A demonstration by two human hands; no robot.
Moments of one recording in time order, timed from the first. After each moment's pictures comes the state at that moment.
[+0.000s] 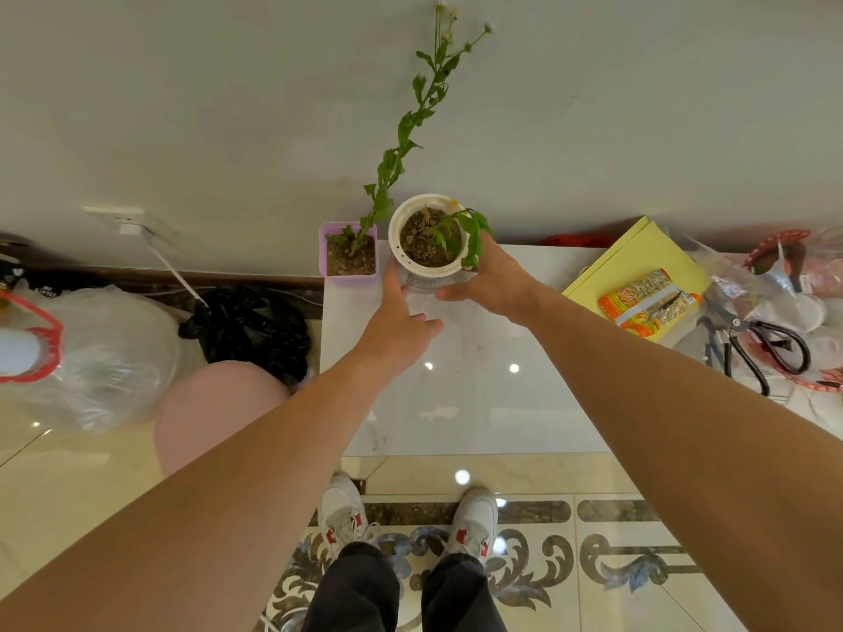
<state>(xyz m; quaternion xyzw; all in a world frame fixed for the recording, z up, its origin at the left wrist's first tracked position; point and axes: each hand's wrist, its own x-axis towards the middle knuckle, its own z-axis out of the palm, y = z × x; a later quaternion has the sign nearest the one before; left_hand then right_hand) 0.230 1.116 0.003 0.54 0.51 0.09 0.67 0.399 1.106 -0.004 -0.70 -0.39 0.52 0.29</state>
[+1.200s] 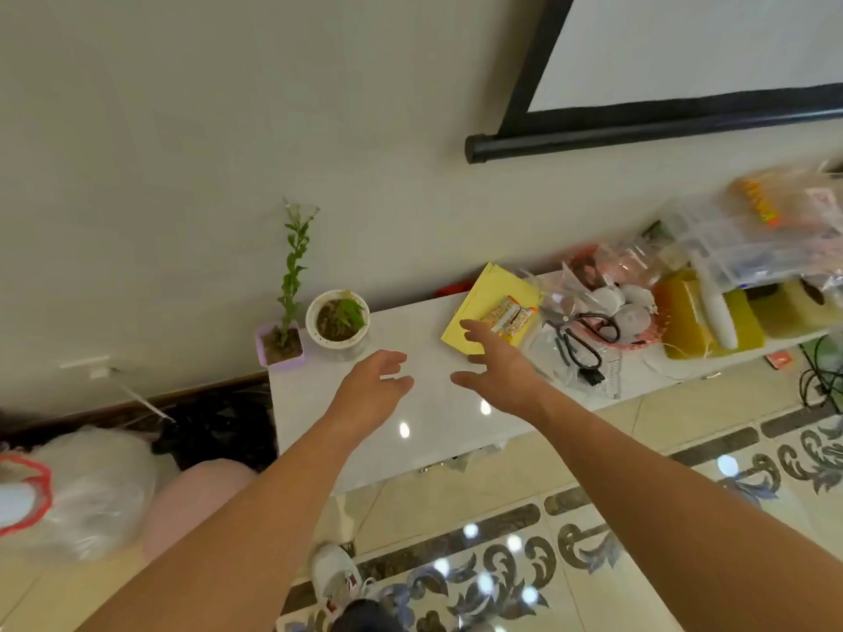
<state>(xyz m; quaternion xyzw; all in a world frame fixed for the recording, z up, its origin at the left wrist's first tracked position) 0.258 1.062 0.131 0.62 0.48 -0.04 0.62 0.427 0.942 0.129 -0.82 -0.29 0.41 0.28</state>
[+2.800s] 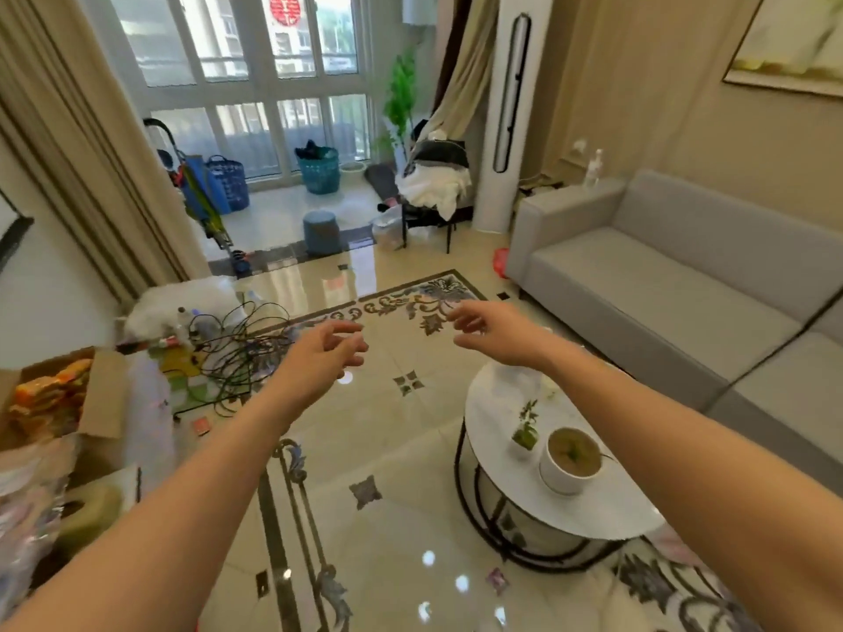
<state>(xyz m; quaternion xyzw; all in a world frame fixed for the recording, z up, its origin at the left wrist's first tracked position) 0.437 0.364 0.600 0.75 -0.37 -0.29 0.47 0.243 0.157 0.609 -0.91 0.28 -0.06 0.30</state>
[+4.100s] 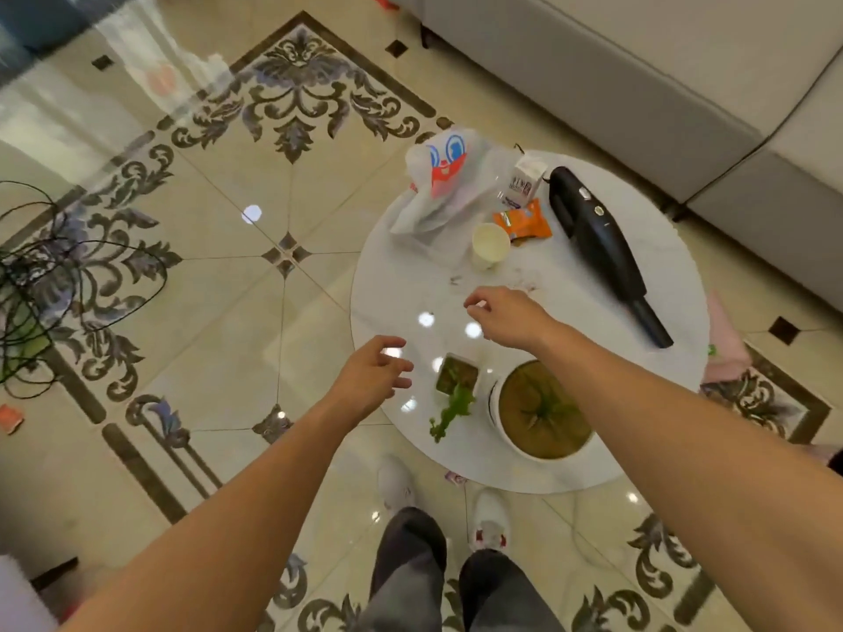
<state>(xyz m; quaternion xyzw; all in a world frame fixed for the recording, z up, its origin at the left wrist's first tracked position) 0.360 -0.077 0.140 0.74 -0.27 -0.58 0.22 0.172 -0.219 0.135 -0.71 0.55 0.10 0.44</state>
